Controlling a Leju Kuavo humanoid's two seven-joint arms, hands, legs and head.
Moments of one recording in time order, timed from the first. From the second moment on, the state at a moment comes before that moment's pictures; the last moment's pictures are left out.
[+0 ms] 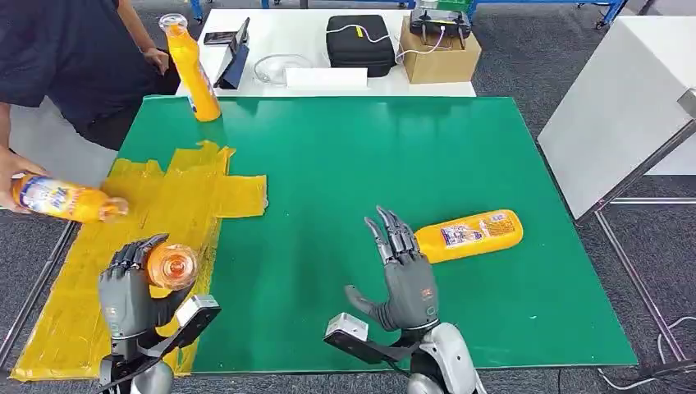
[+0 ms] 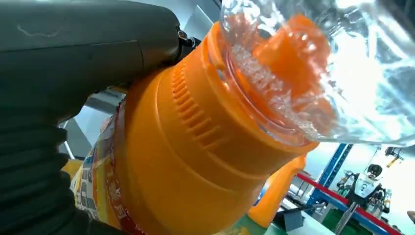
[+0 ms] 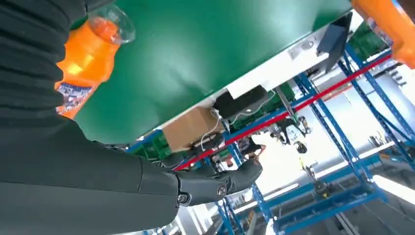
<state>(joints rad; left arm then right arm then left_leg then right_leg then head) 0.10 -0.24 0.18 -1.39 -1.04 0.70 -0.57 0.00 0.04 0.55 -1.48 1.09 -0.43 -0.13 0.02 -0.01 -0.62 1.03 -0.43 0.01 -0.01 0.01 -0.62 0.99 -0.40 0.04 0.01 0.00</state>
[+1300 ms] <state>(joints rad) -0.19 -0.07 0.00 -0.65 -1.53 0.65 -0.15 -0.03 -0.05 0.53 -1.59 0.98 -0.40 -0.17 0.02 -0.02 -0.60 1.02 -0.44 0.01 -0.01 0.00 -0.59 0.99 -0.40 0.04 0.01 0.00</state>
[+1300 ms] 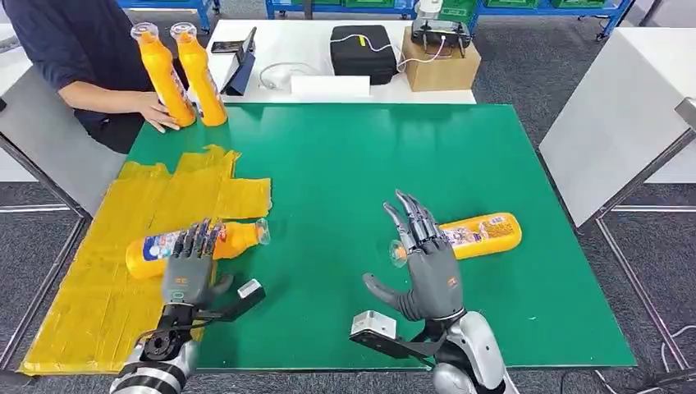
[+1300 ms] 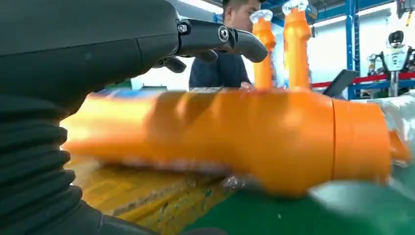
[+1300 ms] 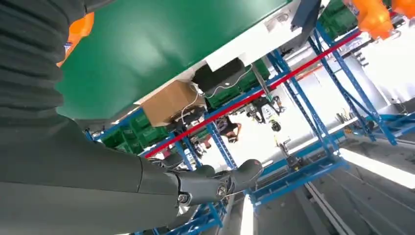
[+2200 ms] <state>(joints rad) 0.06 -0.08 0.28 -1.31 -0.03 -0.35 -0.70 -0.04 -0.13 0.31 -1.37 1.08 -0.31 -0.07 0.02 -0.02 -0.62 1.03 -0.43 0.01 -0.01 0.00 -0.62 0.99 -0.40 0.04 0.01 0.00</state>
